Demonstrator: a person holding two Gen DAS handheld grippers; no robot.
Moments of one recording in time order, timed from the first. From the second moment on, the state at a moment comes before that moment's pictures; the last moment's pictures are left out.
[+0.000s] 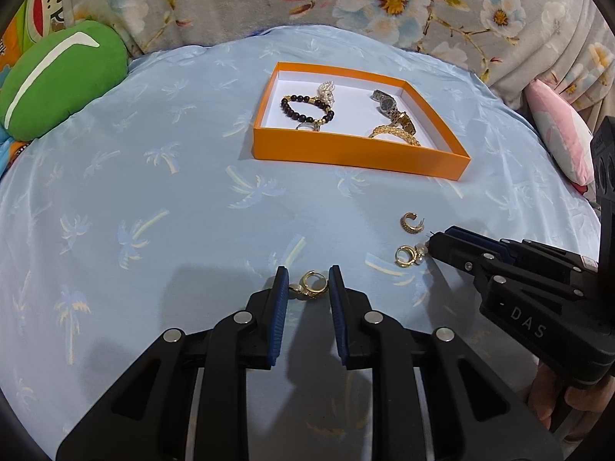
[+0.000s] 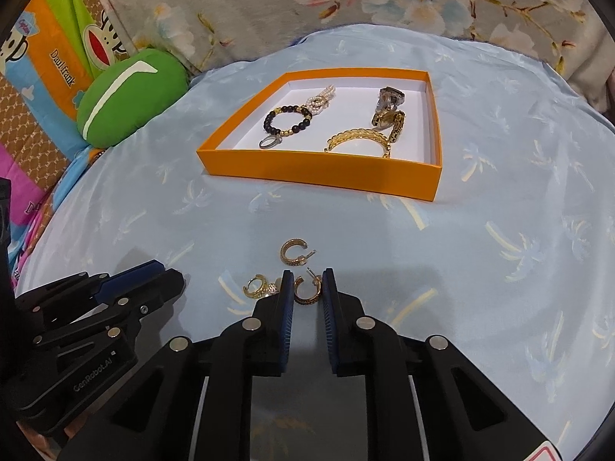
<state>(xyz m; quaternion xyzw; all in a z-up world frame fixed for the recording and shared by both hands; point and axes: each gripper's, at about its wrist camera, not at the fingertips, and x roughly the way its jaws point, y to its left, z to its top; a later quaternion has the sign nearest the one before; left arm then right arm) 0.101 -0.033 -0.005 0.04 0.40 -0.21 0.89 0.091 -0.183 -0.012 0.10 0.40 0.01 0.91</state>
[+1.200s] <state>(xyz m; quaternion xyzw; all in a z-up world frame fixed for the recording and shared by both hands) 0.100 -0.033 0.001 0.03 0.40 -0.22 0.89 0.083 -0.194 0.011 0.11 0.37 0.01 0.92</state>
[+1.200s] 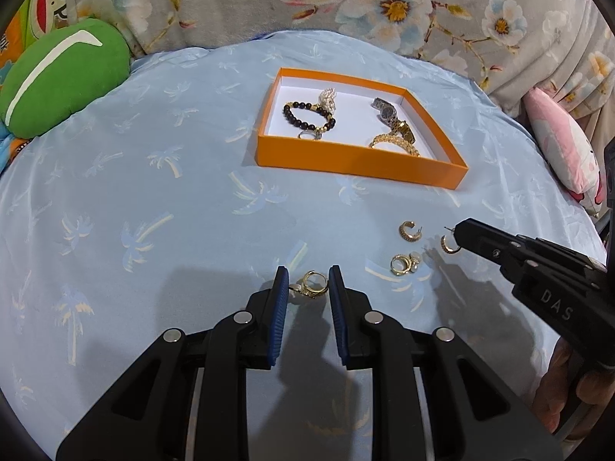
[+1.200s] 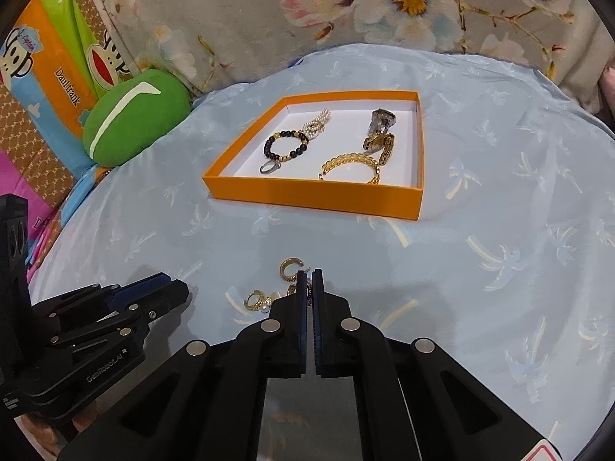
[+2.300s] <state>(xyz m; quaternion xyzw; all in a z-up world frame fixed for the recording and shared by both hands) 0.251 -0.112 0.029 0.06 0.38 -0.21 0.90 0.254 -0.241 0.027 0.12 0.37 0.01 0.92</state>
